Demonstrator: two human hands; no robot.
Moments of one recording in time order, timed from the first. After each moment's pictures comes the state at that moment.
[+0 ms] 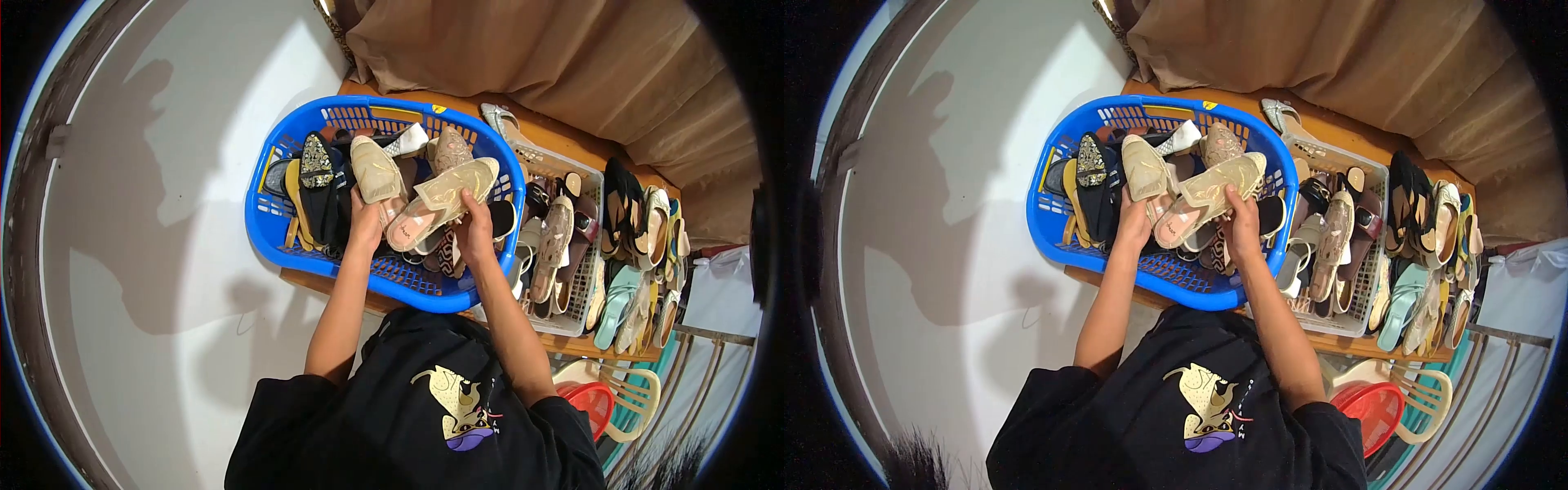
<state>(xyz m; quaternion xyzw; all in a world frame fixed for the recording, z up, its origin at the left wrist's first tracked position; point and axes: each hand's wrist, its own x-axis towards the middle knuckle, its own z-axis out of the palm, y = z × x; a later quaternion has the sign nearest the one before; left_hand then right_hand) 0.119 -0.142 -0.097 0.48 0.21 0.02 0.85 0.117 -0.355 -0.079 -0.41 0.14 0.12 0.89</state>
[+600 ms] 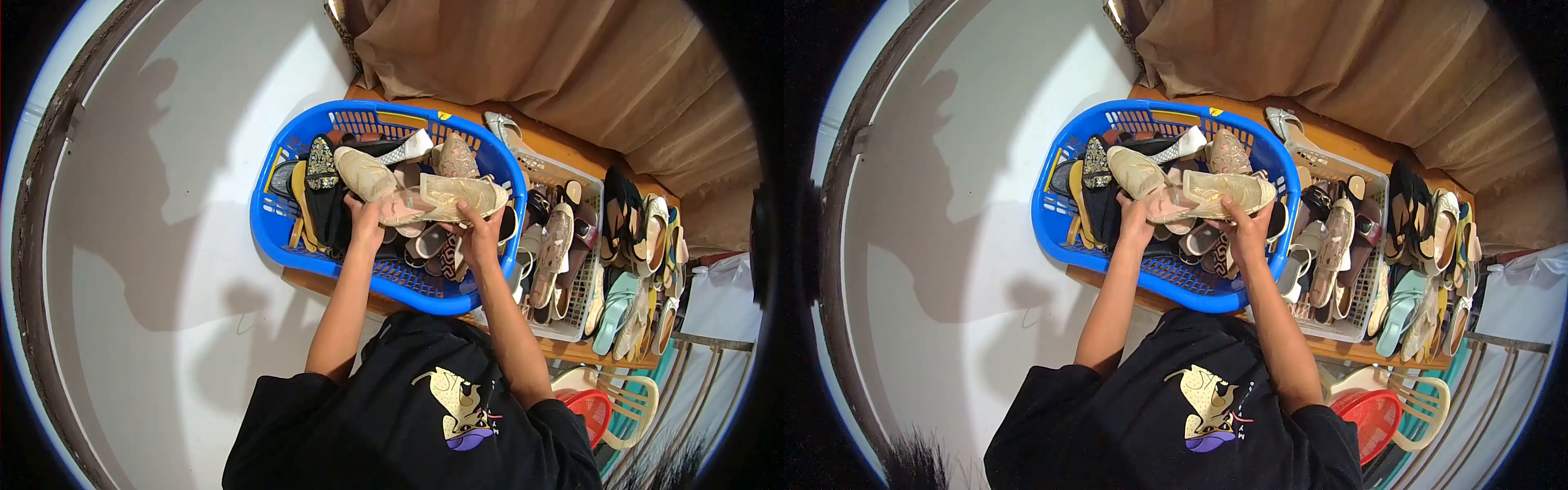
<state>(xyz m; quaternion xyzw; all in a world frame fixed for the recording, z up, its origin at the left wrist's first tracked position) 0.124 -0.138 -0.102 0.44 0.28 0.09 0.85 0.112 -0.353 -0.054 -0.47 0.09 0.03 0.88</state>
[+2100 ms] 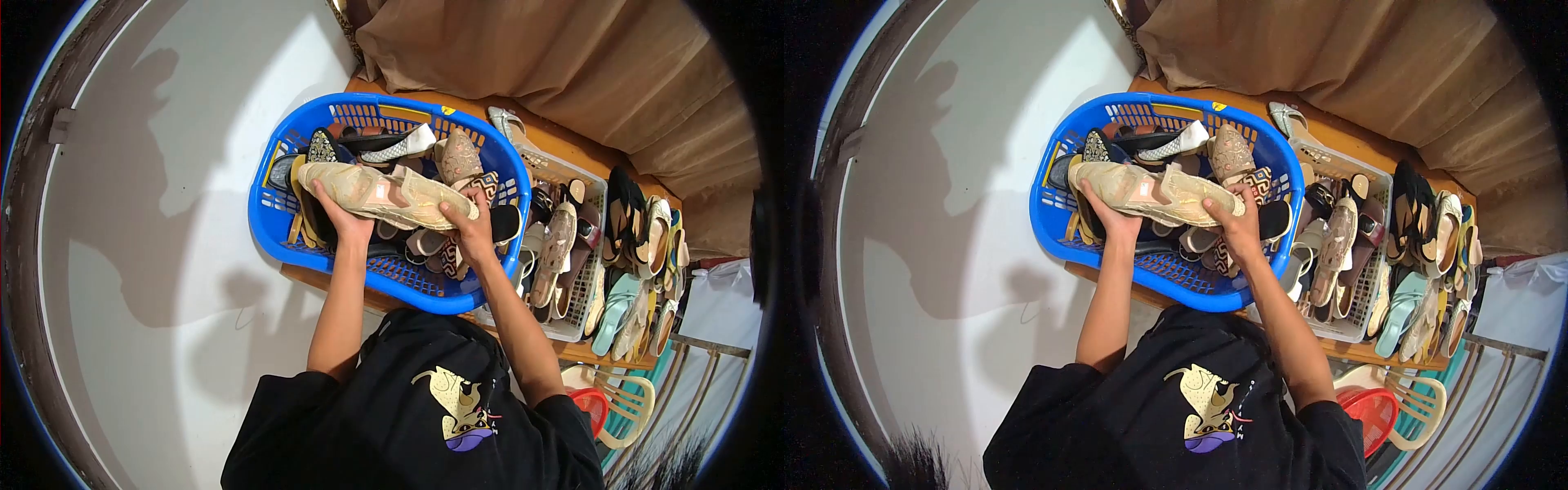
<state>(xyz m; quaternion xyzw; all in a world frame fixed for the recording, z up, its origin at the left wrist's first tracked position) 0.119 -0.122 -0.062 0.27 0.22 0.19 0.92 0.114 -0.345 -0.072 -0.49 0.06 0.13 0.86</state>
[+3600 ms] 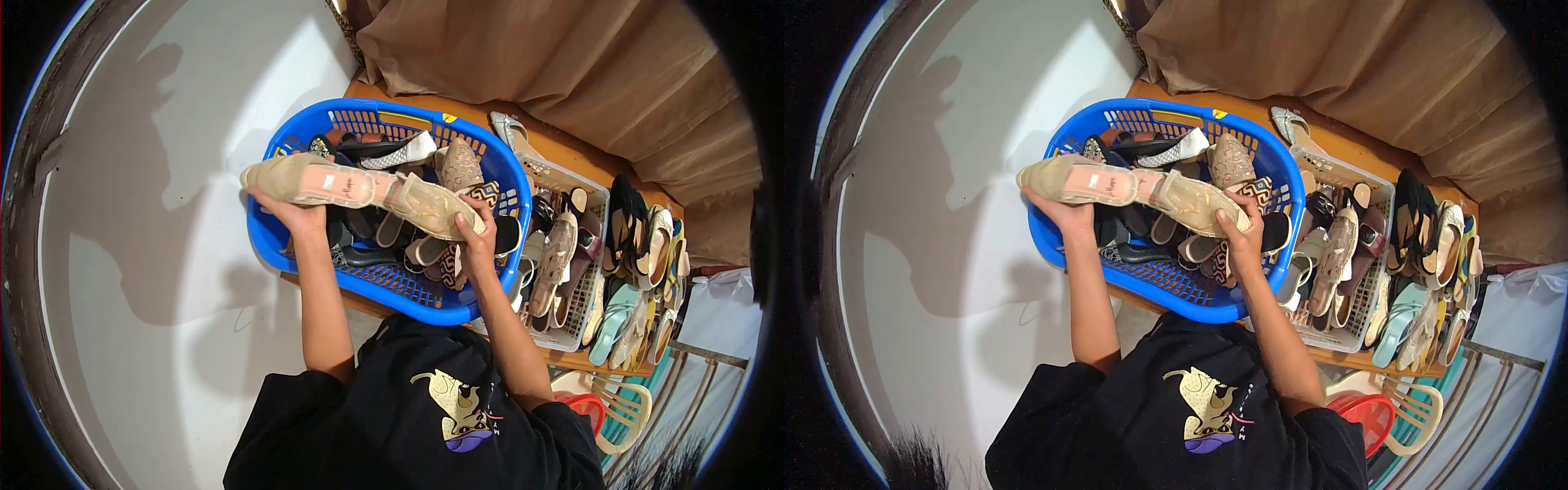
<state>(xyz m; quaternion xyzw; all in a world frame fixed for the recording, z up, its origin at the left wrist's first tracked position) 0.139 -0.054 -0.011 0.23 0.15 0.33 0.90 0.116 -0.355 -0.082 -0.54 0.01 0.04 0.84</state>
